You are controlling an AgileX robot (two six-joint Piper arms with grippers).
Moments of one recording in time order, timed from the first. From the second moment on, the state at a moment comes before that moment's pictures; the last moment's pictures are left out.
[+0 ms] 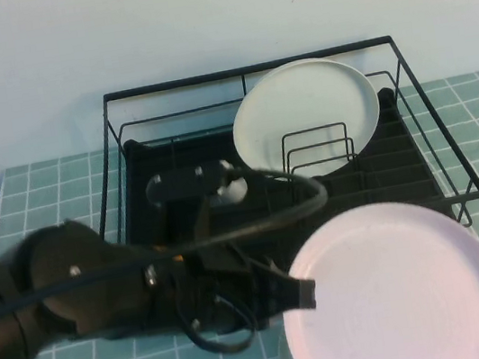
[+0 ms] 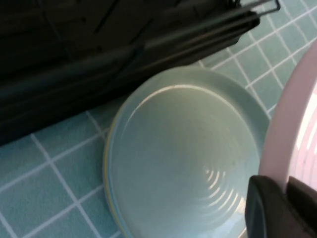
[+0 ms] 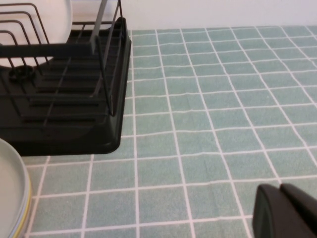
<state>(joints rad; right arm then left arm) 0.00 -0.01 0.02 0.01 0.41 0.00 -0.63 1.36 -0.91 -0.74 0.52 0.22</state>
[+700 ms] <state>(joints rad) 0.00 -0.01 0.02 0.01 0.41 0.00 -0.69 1.45 -0.83 -0.70 0.32 0.19</state>
